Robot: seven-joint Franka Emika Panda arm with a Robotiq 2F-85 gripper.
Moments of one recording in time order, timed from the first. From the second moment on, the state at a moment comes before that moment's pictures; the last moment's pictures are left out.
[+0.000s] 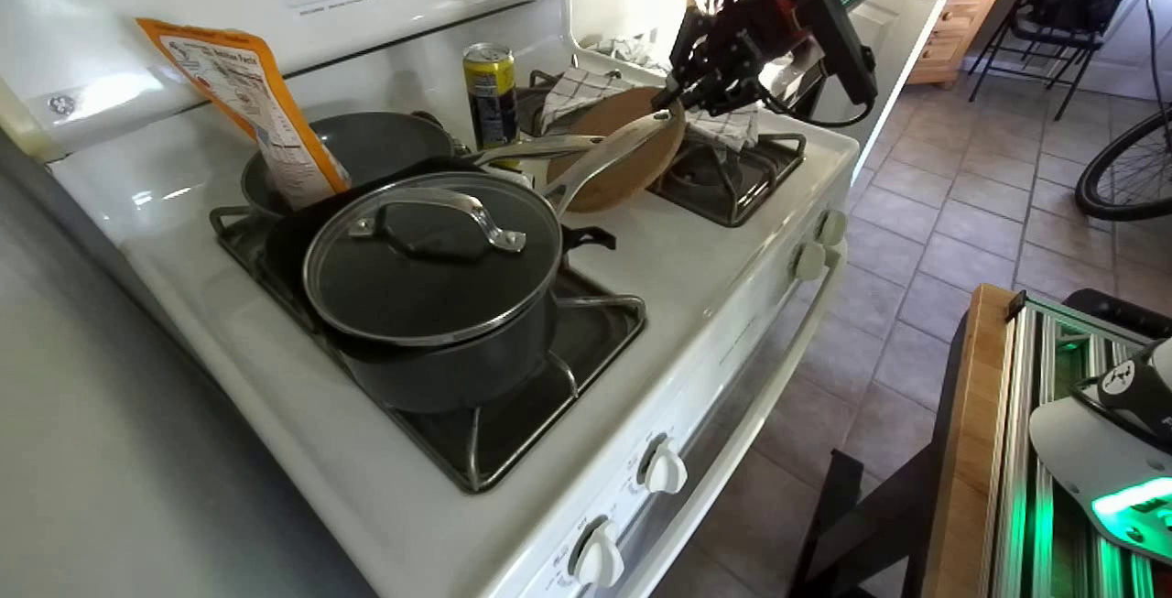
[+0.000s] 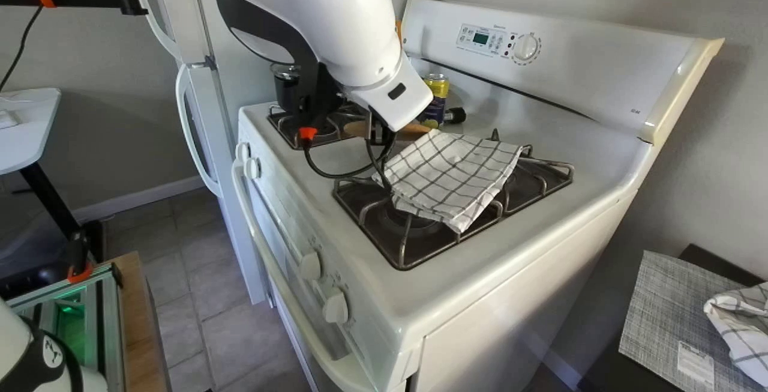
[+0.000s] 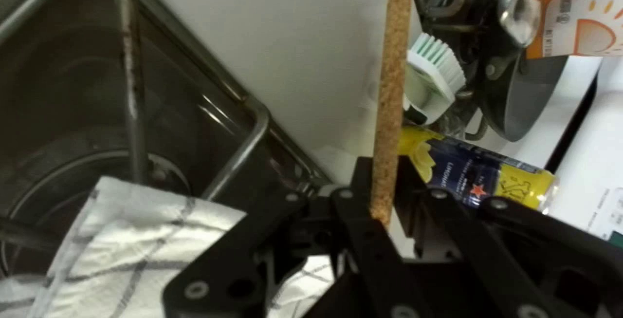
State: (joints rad) arm 0.04 -0.18 -0.04 -2.52 1.26 2.69 -0.32
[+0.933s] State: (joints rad) arm -0.04 -0.32 -0.10 -2.53 1.24 2.71 -0.36
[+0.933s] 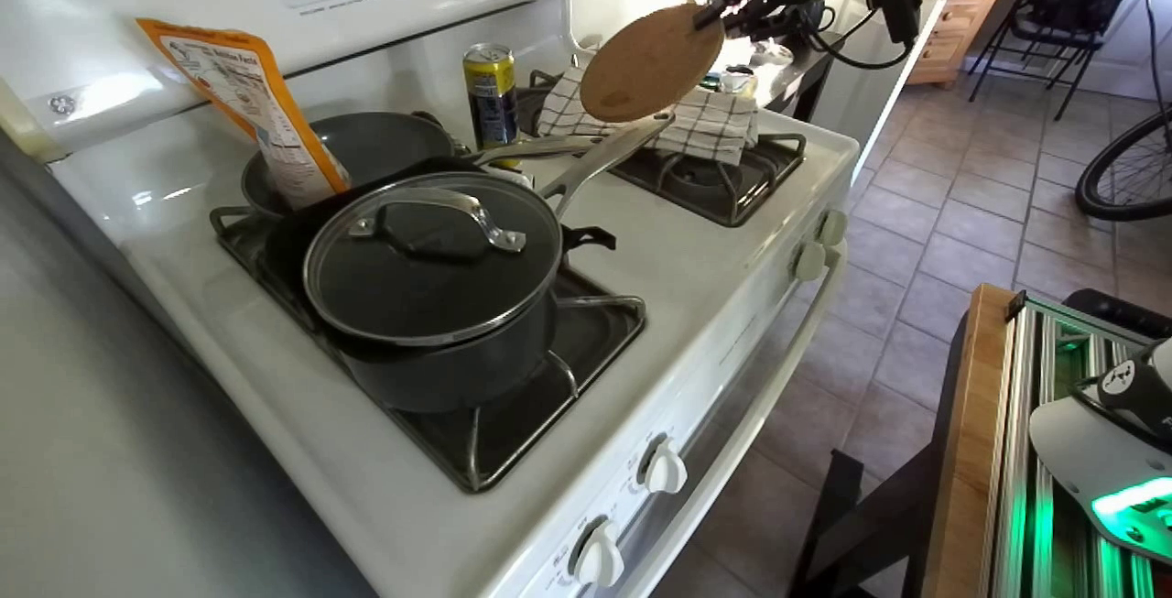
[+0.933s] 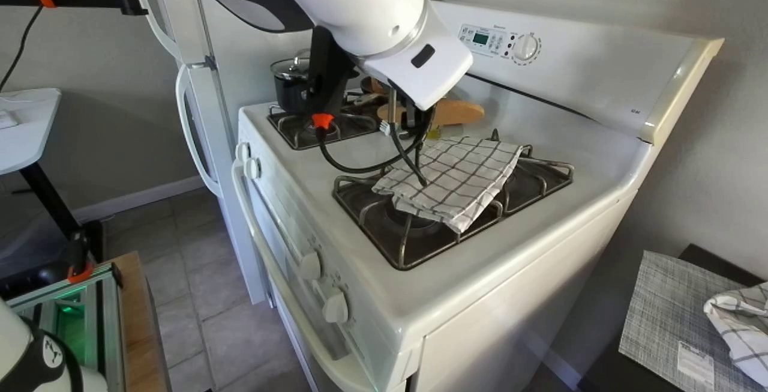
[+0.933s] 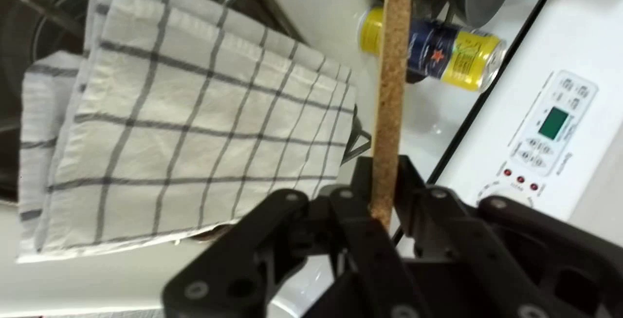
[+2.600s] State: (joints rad) arm -0.25 -0.22 -0.10 -2.58 0.63 2.57 0.17
